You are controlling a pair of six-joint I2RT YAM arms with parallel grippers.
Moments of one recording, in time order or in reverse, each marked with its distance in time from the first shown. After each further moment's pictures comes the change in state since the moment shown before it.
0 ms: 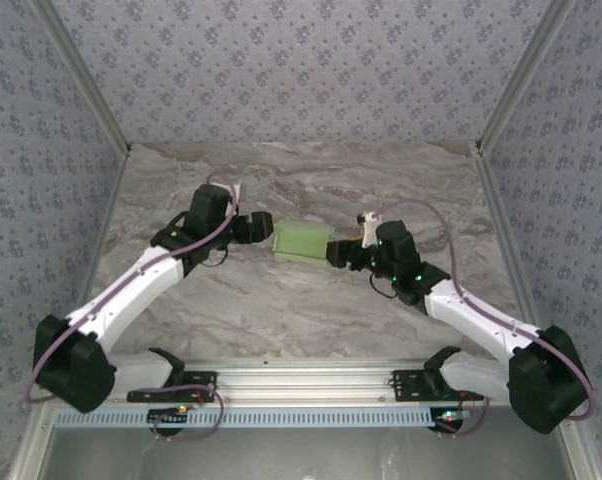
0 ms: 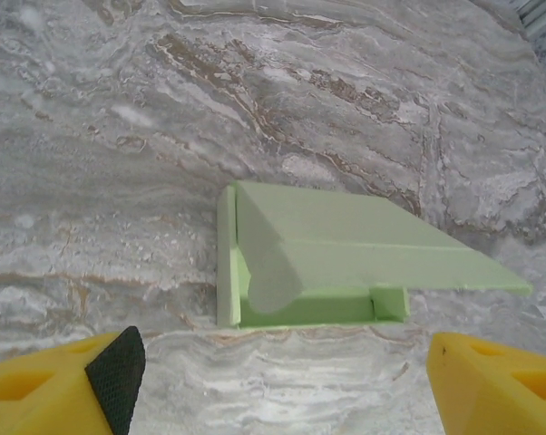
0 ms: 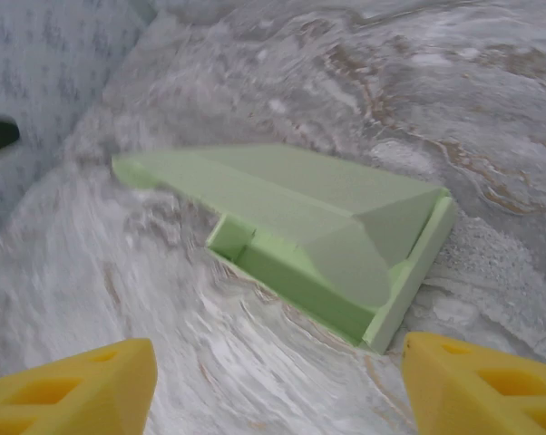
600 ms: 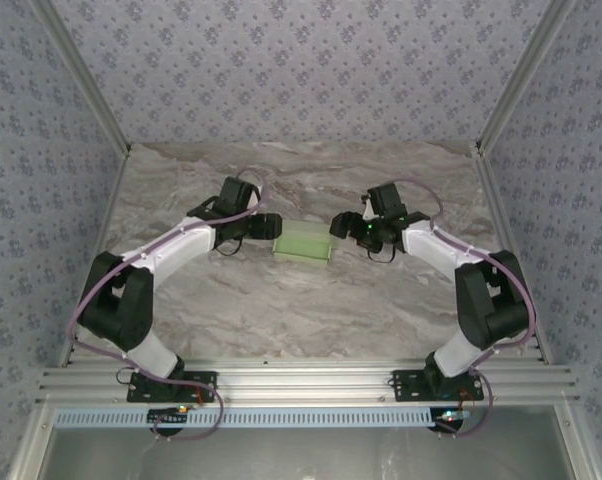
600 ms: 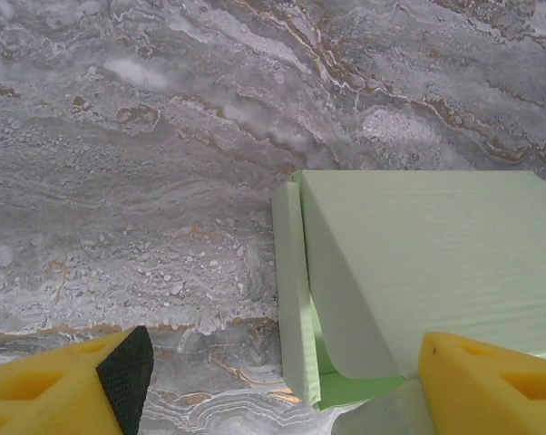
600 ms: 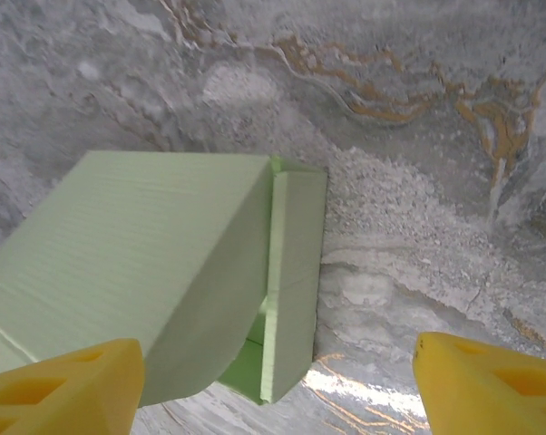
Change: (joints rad) left arm 0.021 0.334 0.097 0.032 -0.002 0.123; right arm -0.188 0.482 0.365 -0.316 -0.172 0.179
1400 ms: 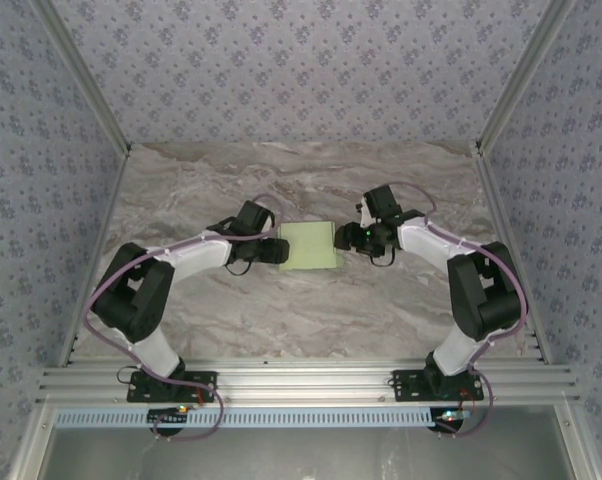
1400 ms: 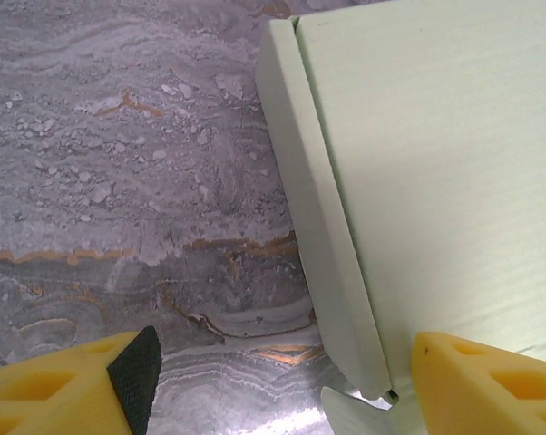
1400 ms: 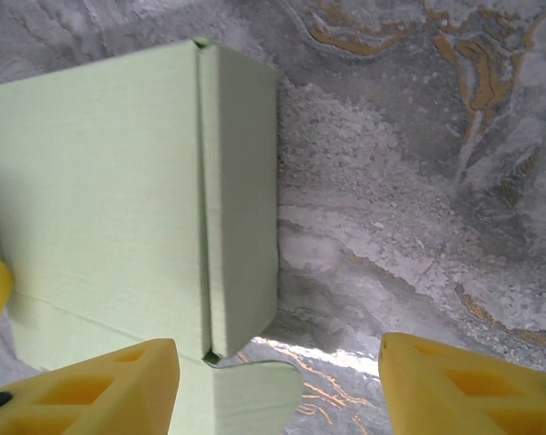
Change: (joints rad) left arm -0.091 0.084 -0.118 0.083 -0.046 -0.028; right arm -0.002 0.064 0.036 -0.112 0.001 -0.182
